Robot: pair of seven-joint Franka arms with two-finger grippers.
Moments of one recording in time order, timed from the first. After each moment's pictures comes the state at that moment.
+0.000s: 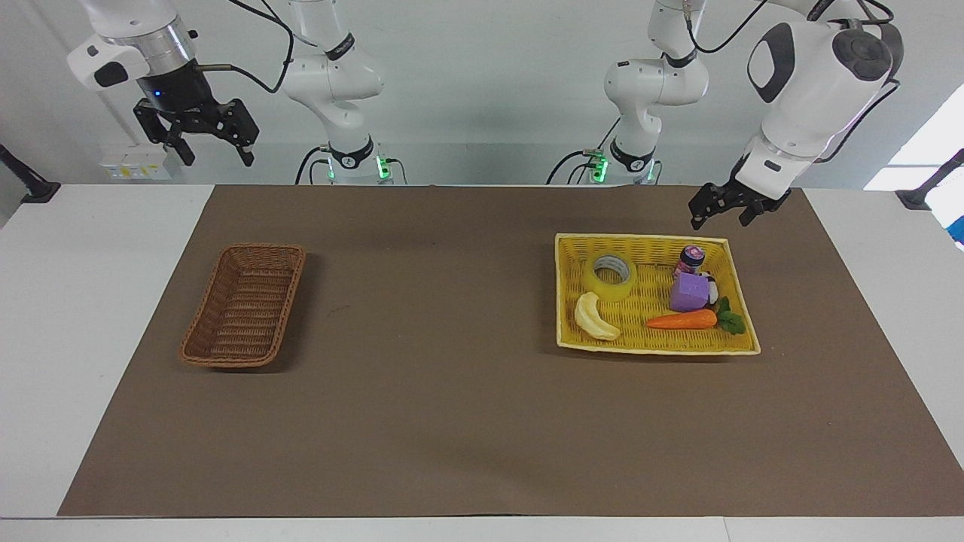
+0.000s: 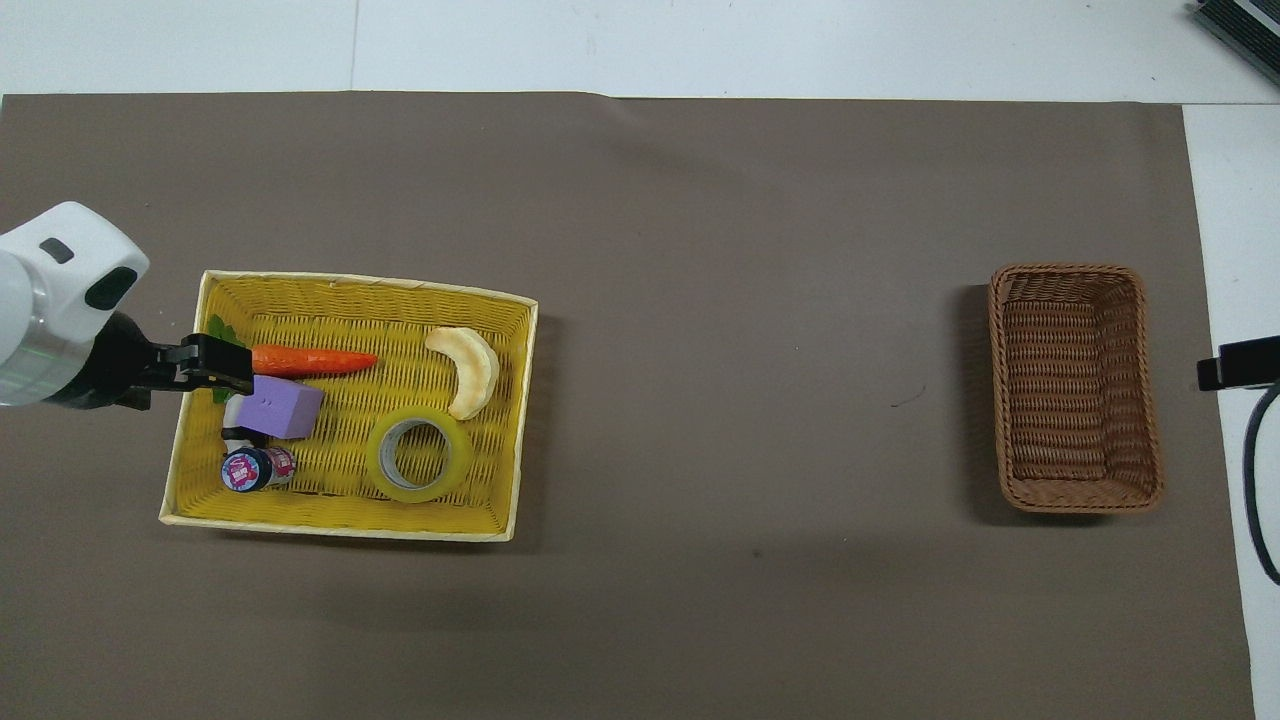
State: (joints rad) left arm -0.09 -0.08 -0.01 -1.89 -0.06 1.73 -0.18; right arm 0.10 -0.11 -0.18 -1.57 -0.01 1.47 -0.03
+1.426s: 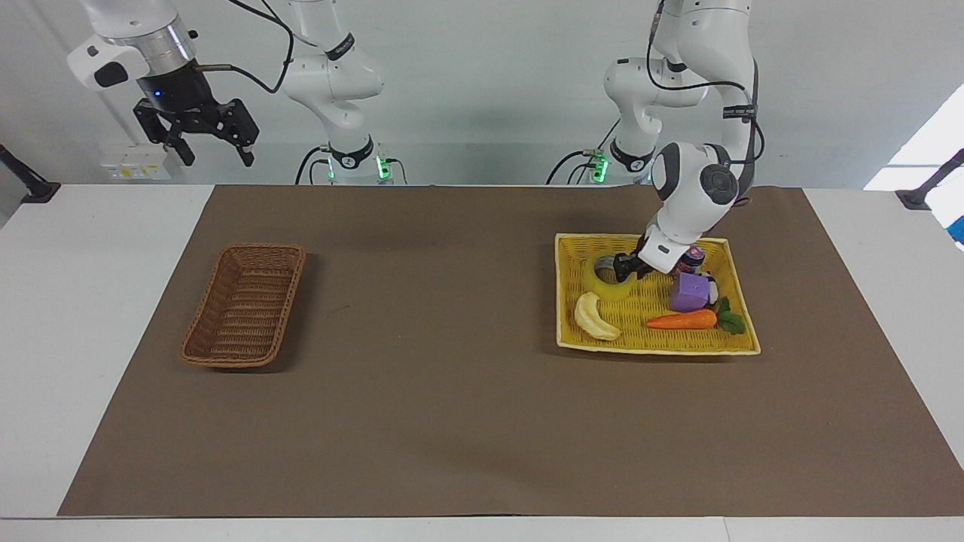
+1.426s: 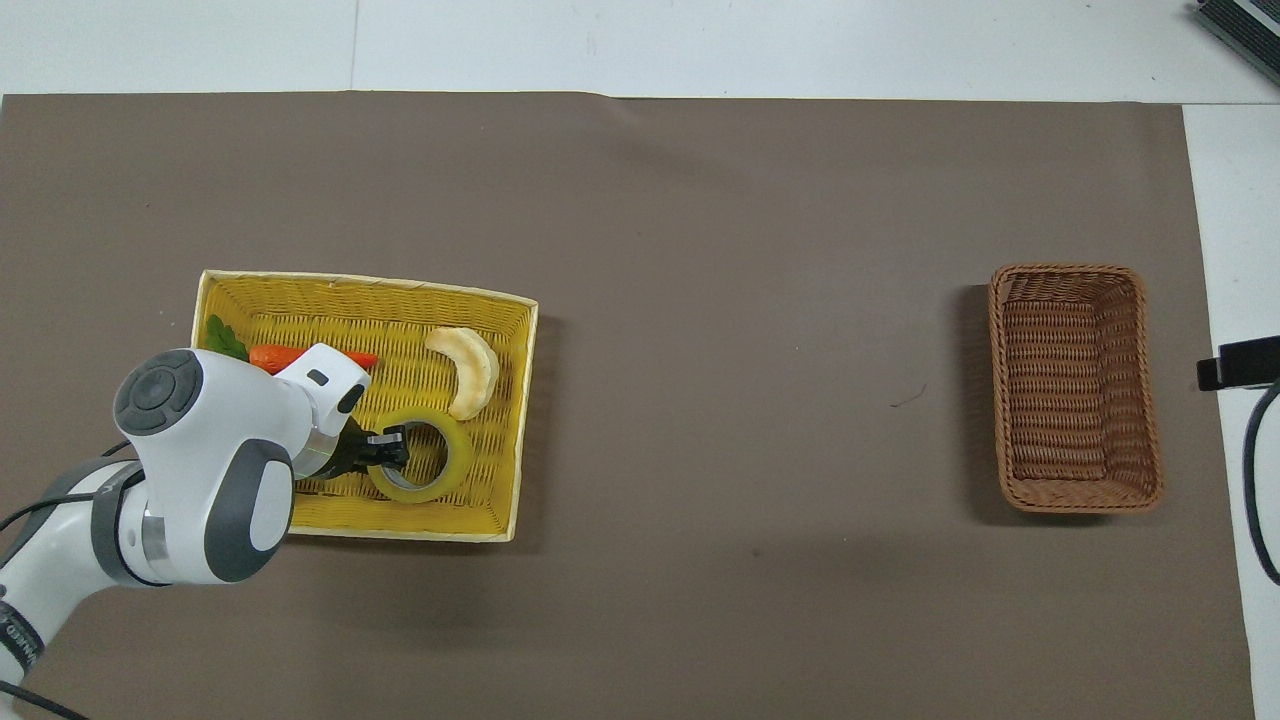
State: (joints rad) left arm -0.22 0.03 -0.01 -2.37 -0.23 2.29 -0.20; right arm 0.10 -0.11 -0.18 -1.57 -0.01 1.47 -0.03
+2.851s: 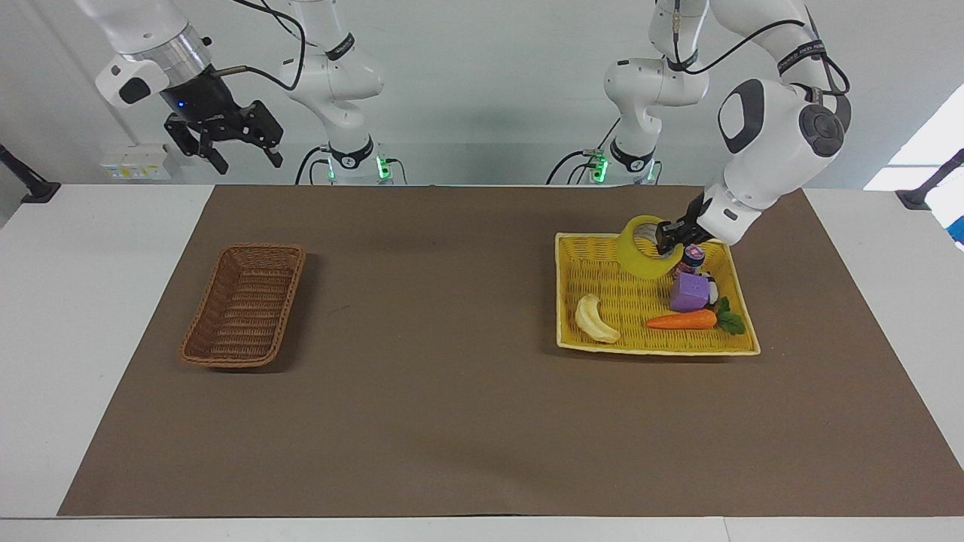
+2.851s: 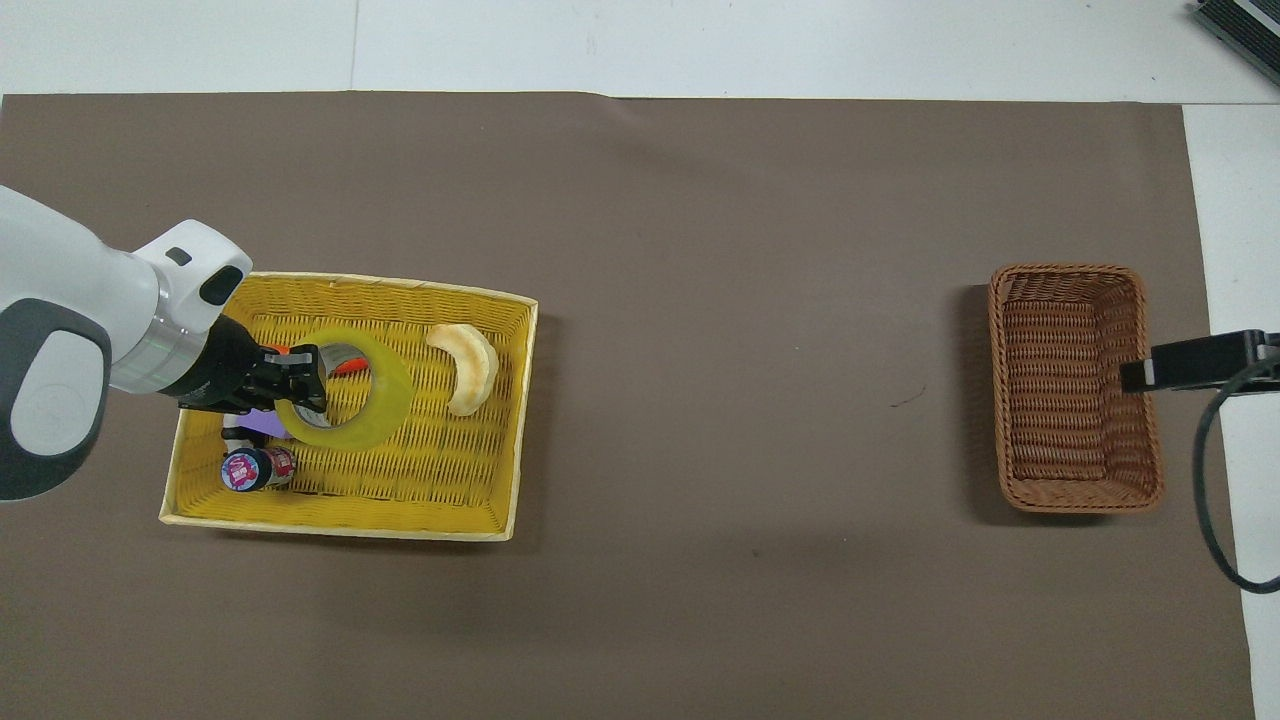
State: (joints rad) left arm -0.15 0.01 0.00 -1.91 -0.23 1.75 -0.20; right arm 0.12 -0.11 -0.17 -1.62 0.21 1.51 -0.03
